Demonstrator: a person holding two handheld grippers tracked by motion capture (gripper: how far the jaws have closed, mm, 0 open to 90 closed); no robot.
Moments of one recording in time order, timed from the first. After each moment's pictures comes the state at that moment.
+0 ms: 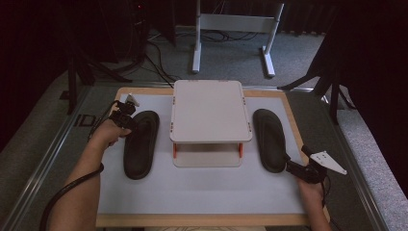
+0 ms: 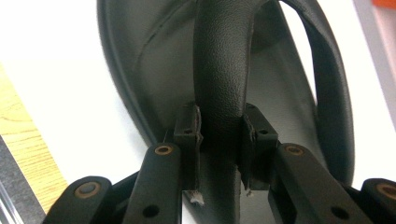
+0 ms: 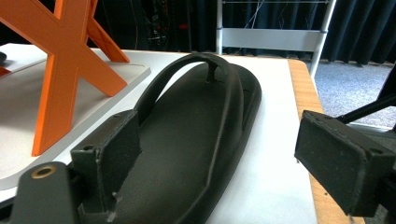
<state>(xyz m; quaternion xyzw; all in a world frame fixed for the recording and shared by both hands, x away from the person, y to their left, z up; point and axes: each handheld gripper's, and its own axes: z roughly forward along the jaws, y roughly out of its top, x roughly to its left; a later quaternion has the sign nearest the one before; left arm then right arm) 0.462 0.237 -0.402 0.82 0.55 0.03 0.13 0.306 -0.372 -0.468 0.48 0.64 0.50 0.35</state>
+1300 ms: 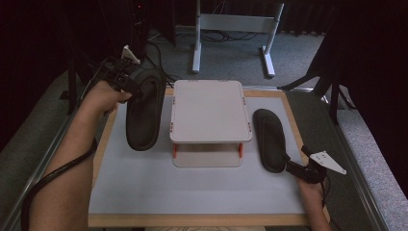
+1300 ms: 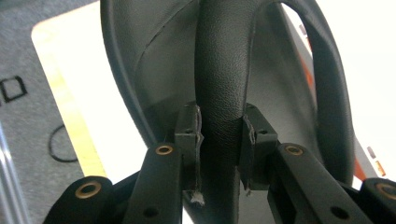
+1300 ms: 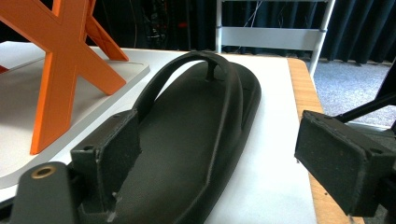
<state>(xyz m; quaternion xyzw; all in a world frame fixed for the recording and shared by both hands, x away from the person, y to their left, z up) 0.448 0.199 -0.238 0.82 0.53 0.11 0.21 0.306 -0.372 -0.468 0.48 0.64 0.50 0.35</state>
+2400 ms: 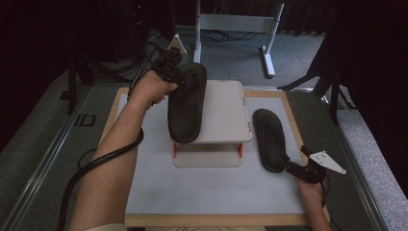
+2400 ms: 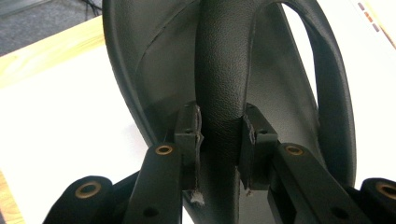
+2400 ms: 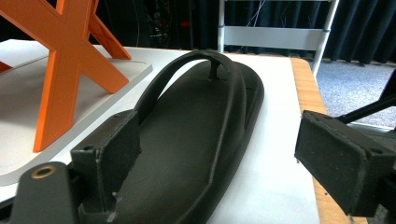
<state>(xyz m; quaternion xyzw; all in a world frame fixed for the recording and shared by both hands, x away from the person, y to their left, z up) 0.467 0.084 -0.216 0.83 0.51 0.08 0.22 0.307 -0.371 -0.469 0.47 0.64 0.50 0.35</state>
